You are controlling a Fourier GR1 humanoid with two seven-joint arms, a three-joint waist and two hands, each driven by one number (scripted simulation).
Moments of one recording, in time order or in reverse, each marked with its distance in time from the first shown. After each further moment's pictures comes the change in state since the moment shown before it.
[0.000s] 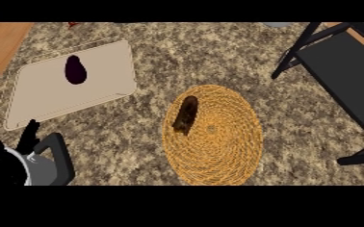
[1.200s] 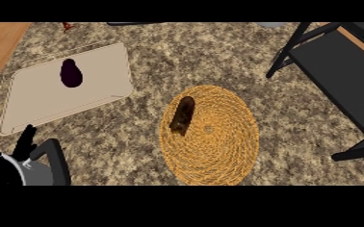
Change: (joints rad) left arm 0.045 0.006 0.006 -0.023 -0.011 0.012 -0.006; right arm -0.170 0.149 0.252 0.025 0.047 -0.211 0.158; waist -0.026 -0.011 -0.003
